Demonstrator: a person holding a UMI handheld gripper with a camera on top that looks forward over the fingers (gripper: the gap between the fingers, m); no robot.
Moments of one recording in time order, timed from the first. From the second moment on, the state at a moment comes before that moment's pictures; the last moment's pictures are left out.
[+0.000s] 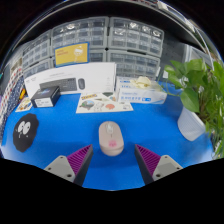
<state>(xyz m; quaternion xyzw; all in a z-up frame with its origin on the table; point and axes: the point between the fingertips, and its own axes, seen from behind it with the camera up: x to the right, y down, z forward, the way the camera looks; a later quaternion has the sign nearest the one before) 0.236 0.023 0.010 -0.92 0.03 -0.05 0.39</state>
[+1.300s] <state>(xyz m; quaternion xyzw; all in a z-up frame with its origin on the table) -0.040 0.127 0.240 -0.84 0.00 -0.03 0.54</state>
